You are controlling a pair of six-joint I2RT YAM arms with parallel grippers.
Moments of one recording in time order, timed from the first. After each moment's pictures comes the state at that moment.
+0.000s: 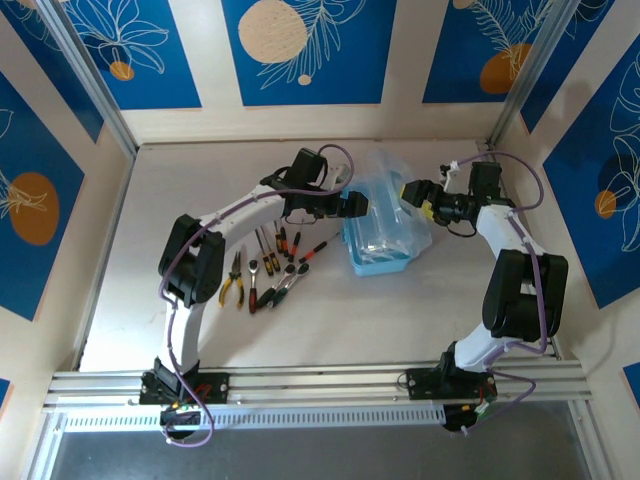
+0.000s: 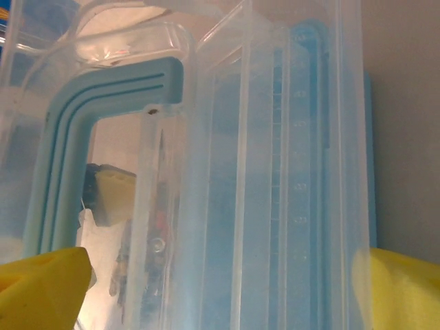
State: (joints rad) left arm -0.63 2.08 1.71 -0.41 0.59 -0.47; right arm -0.15 1.59 1.10 -0.39 -0.85 0.31
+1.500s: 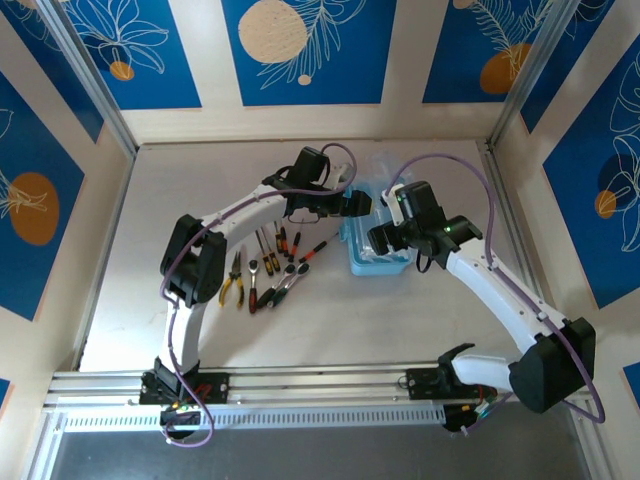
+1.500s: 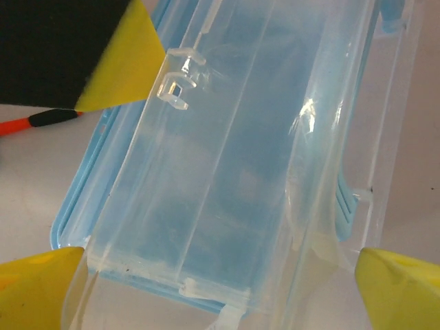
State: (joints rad) left arm -0.64 2.09 1.73 -0.40 0.61 -0.47; right arm 0.45 1.21 1.06 -0.74 0.17 -0.04
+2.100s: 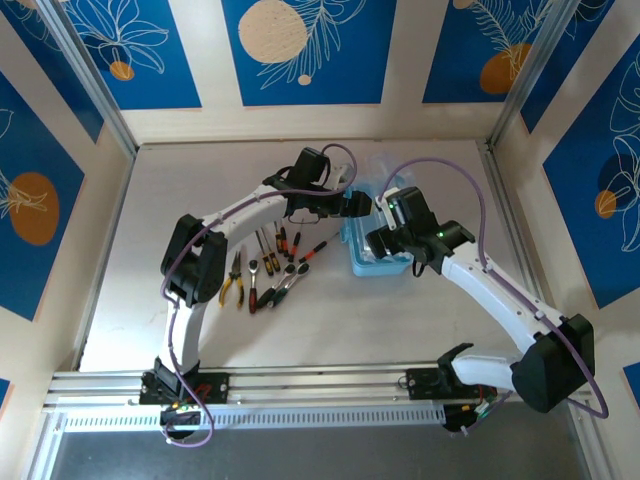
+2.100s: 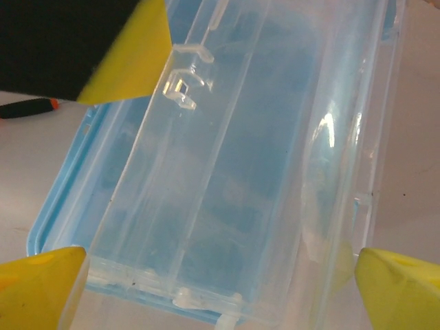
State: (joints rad) left arm -0.64 2.10 1.73 -0.40 0.61 -0.47; right arm 0.51 1.21 1.02 -0.70 0.28 -0.07
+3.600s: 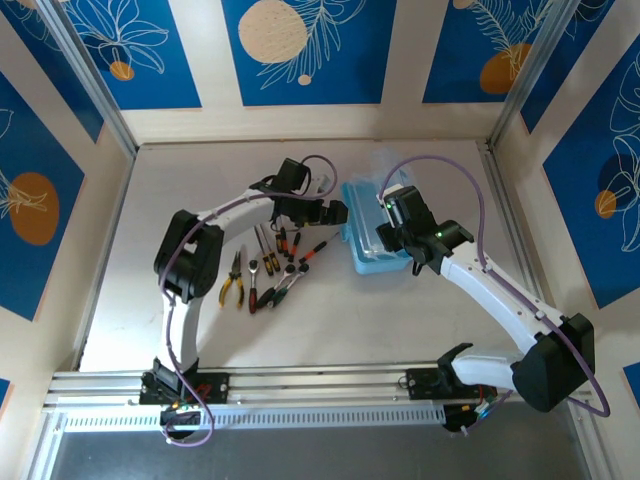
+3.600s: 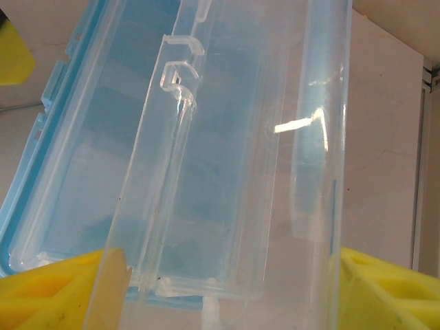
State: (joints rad) left arm -0.54 2.10 1.58 -0.40 0.55 -0.42; right arm 0.53 1.22 1.04 -0.70 0.41 -0.08
